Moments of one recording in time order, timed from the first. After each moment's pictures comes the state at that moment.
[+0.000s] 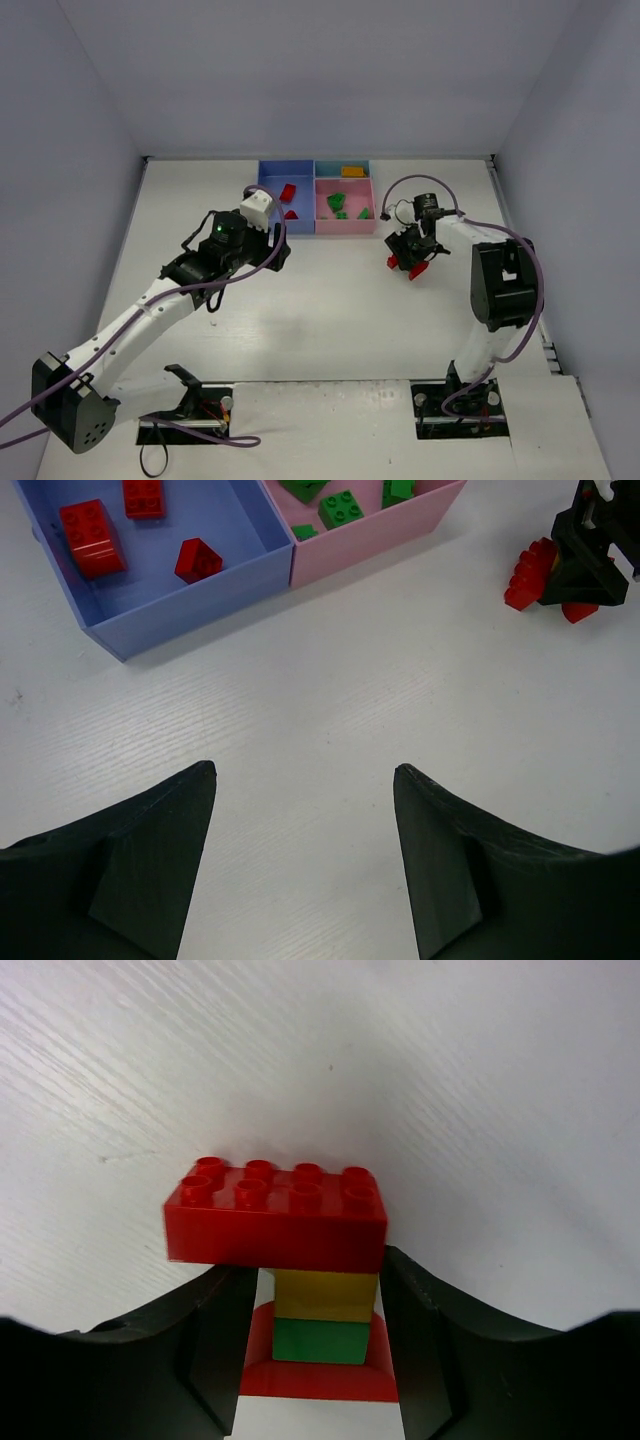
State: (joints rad) left arm -0.58 1.11 0.95 -0.33 -0.01 -0.18; right arm 0.14 1.80 1.09 -0.51 -0.21 -0.55
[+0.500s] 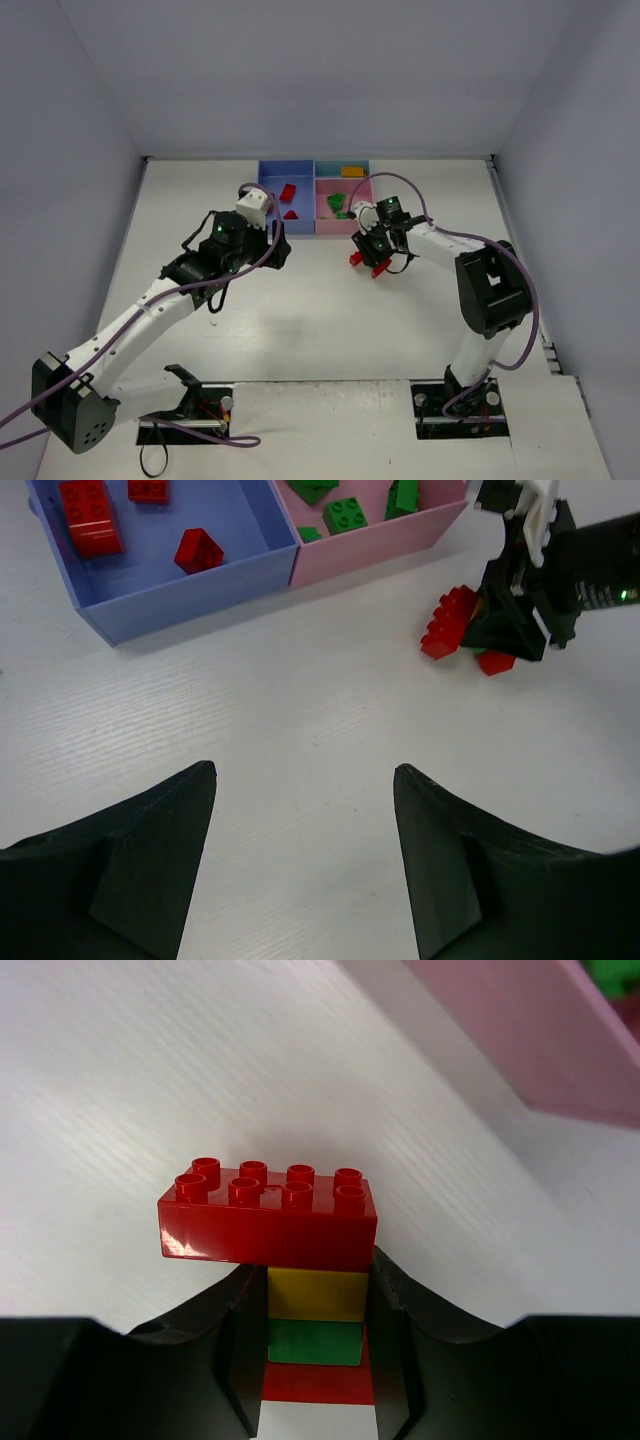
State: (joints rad) left arm -0.58 1.11 0.95 -0.33 -0.03 -0.26; right arm 0.36 1.79 1.08 -0.33 -0.22 -0.33
